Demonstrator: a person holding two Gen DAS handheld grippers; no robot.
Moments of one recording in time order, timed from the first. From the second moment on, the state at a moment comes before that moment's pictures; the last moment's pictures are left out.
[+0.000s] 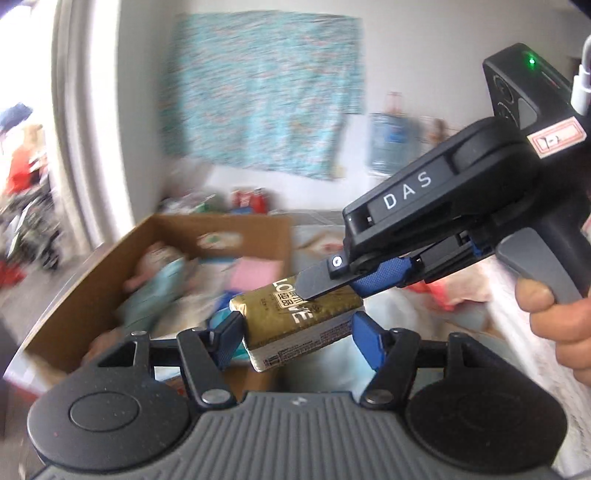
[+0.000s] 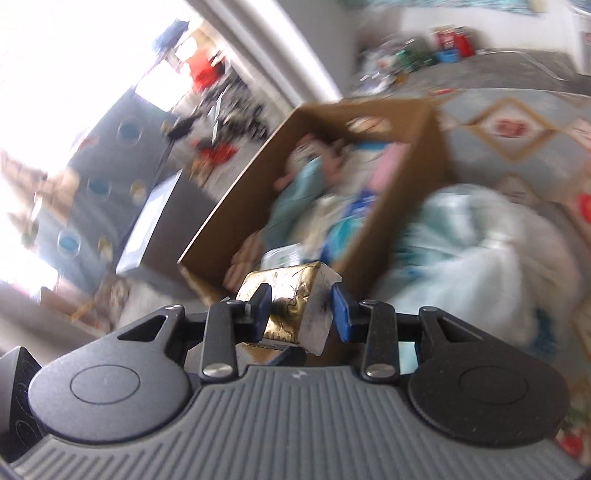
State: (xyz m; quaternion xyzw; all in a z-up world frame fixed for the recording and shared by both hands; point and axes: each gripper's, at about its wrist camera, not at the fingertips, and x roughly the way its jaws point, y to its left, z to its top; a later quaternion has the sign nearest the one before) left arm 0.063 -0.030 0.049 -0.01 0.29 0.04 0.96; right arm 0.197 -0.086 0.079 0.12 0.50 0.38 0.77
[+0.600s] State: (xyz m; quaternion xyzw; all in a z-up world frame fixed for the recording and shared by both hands) left arm 0.050 0.066 0.021 -0.11 0.36 0.03 0.93; right arm 0.233 0.023 0.034 0.00 0.60 0.36 0.71
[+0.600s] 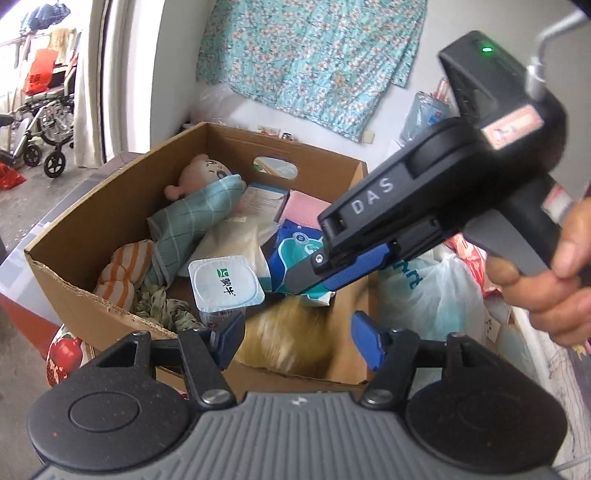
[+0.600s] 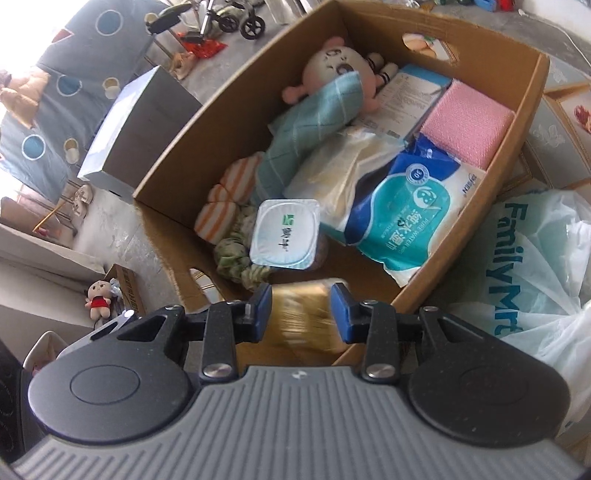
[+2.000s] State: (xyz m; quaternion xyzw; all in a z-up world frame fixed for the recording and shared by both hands) left arm 0.004 0.070 0.068 -0.05 0.33 0.09 0.94; right arm 0.027 -0.106 0.065 -0.01 0.32 0.06 0.95
